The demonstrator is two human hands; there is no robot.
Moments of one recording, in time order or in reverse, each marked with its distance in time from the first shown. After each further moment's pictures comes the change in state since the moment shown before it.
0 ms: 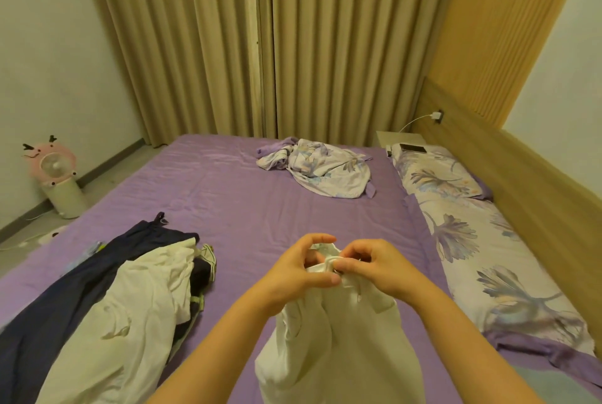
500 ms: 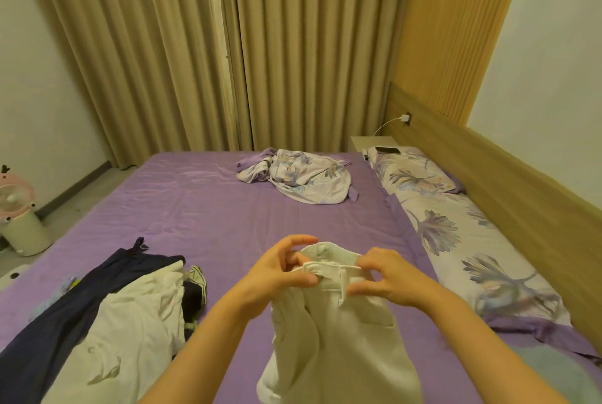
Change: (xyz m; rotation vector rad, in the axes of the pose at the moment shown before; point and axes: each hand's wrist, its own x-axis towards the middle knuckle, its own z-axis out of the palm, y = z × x) left_hand -0.007 0.005 -0.052 -0.107 -0.136 0.030; right_hand -0.008 0.014 -0.001 -0.504 -0.035 -0.035
